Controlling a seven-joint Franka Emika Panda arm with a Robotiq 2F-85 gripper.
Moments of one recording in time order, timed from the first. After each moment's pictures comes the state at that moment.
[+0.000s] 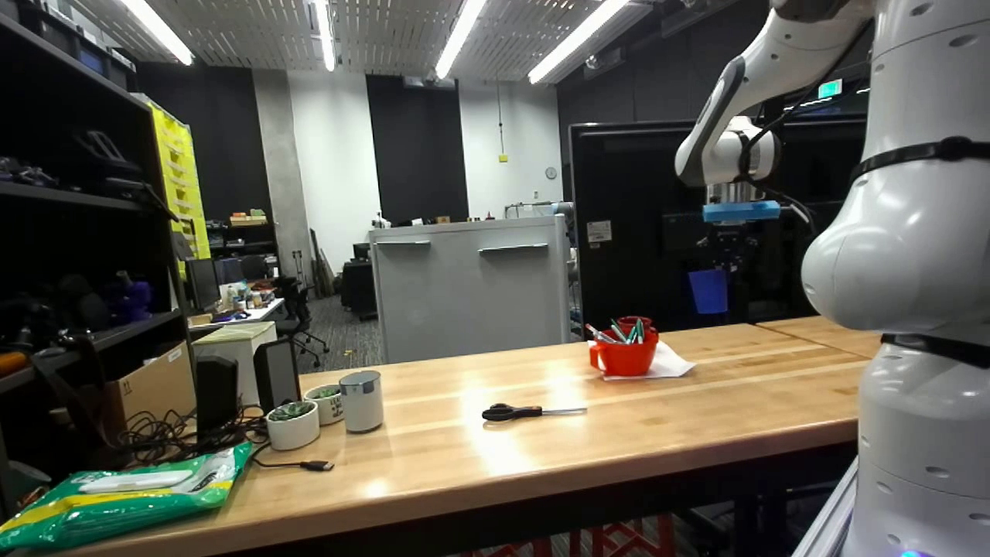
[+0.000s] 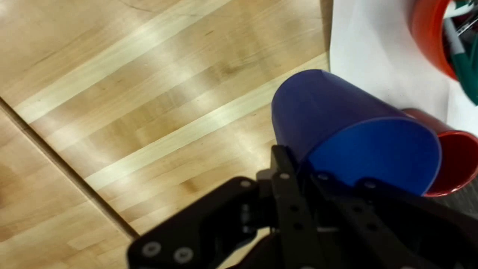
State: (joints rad) arm -0.43 -0.04 -0.45 -2.17 -0.03 2.28 0.18
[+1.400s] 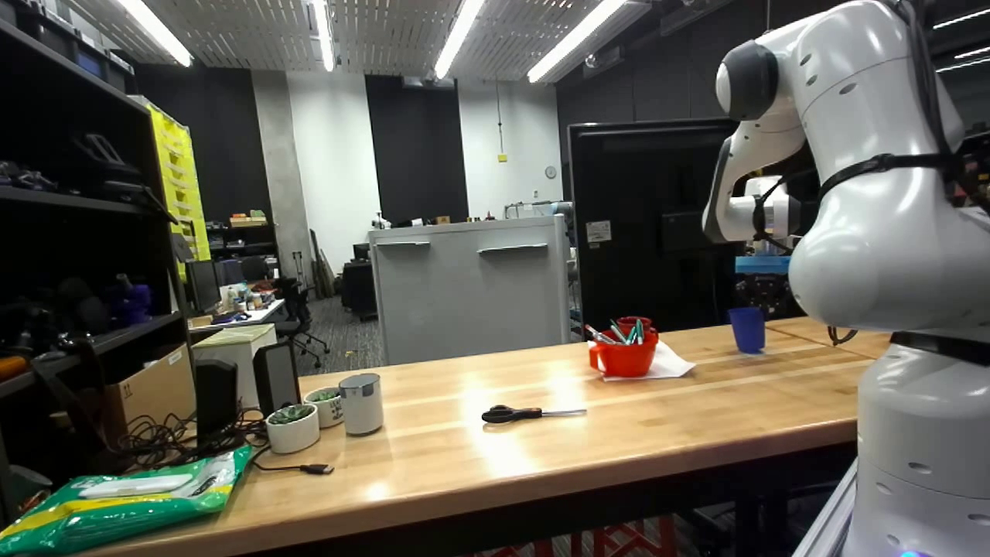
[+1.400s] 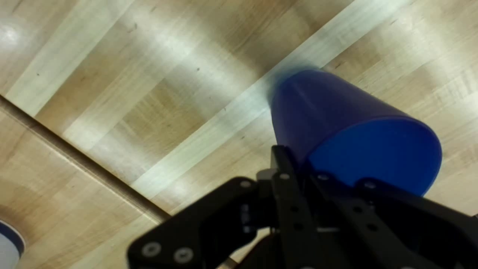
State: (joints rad) arm -0.62 0.40 -0.45 -1.96 0.22 2.51 0.07
